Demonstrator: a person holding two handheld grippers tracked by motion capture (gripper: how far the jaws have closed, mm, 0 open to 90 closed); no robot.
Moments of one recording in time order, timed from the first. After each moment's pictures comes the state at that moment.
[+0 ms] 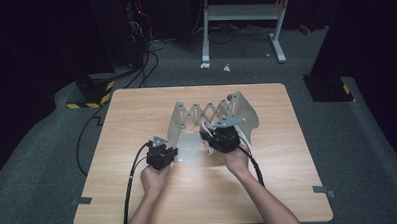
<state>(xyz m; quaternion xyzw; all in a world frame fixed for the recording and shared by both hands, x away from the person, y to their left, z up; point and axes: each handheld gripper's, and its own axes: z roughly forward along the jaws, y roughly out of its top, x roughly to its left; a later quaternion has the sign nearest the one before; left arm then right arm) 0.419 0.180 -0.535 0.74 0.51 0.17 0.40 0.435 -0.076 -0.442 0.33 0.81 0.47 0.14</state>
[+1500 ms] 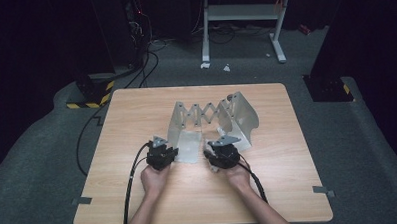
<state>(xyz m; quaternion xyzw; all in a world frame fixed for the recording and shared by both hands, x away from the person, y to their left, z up) 0.419 0.179 -0.535 0.74 0.51 0.17 0.40 0.422 -0.081 -0.515 0.35 0.83 0.40 0.15</state>
